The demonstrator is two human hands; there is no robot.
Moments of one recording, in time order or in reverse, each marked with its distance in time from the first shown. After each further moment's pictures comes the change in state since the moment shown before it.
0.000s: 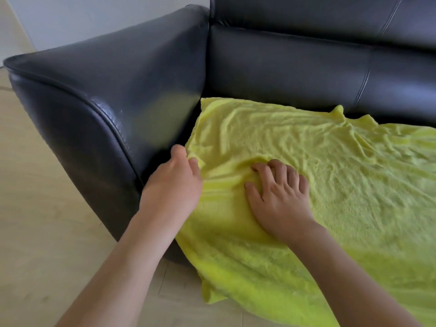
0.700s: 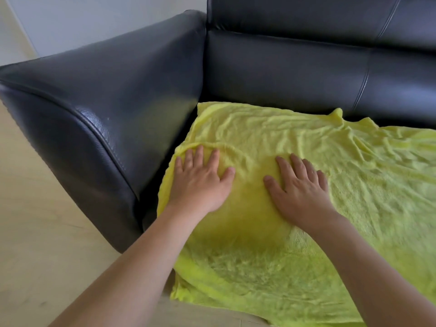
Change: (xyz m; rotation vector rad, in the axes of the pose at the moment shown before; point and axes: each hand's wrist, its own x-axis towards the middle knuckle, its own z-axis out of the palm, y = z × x) left_hand 0.036 0.012 0.062 0.390 -0.255 0.196; right_hand 0.027 0.047 -0.012 -0.016 -0.116 0.118
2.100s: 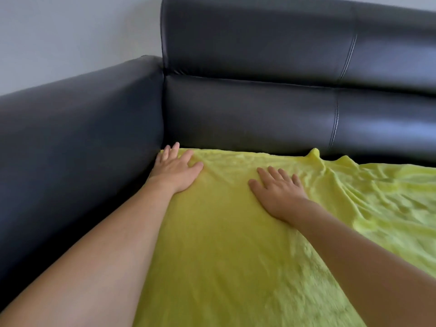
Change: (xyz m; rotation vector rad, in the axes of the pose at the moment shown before) left_hand 0.242 -0.001 -0.016 -0.014 0.052 0.074; right_hand 0.170 0.030 -0.009 -0.055 -0.043 0.026
